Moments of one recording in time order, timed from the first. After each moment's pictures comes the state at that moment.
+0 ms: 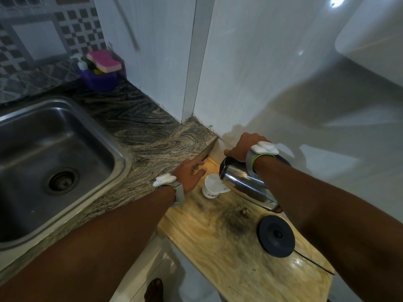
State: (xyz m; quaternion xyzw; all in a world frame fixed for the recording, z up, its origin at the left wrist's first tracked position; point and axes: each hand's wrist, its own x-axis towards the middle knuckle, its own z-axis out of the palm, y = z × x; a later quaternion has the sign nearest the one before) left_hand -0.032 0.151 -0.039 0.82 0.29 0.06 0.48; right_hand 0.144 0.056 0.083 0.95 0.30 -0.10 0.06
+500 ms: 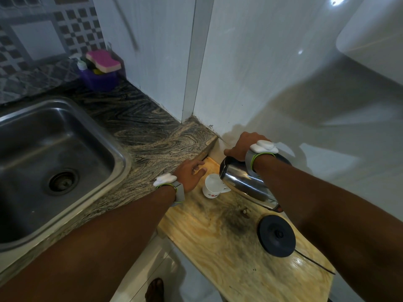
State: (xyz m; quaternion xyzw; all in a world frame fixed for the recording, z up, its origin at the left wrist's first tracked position) left_hand -0.031 0.150 -0.037 0.82 0.30 0.06 0.48; right_hand 0.144 0.057 0.087 0.94 0.31 -0.10 0.08
